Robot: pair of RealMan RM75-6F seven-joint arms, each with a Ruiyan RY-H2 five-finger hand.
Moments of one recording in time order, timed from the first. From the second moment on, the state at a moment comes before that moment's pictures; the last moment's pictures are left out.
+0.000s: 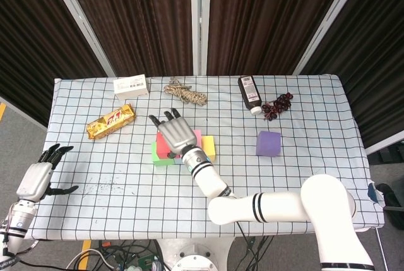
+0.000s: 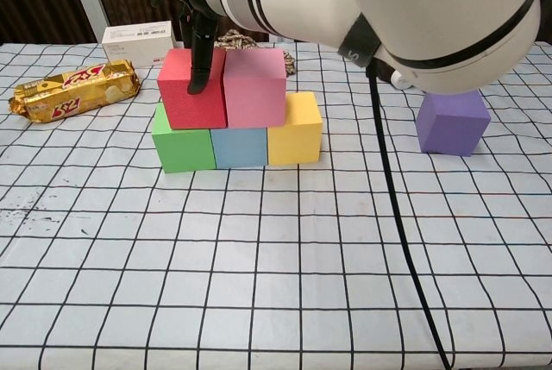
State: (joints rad) left arm -0.23 -1.24 0.00 -1.36 1.51 1.30 -0.42; right arm 1.43 -1.71 0.35 -1.50 -0.31 0.97 -0.77
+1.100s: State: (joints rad) left arm -0.23 -1.24 0.00 -1.36 1.51 1.30 -0.43; right arm 1.44 -1.70 0.35 -1.48 -0.32 0.93 -0.75
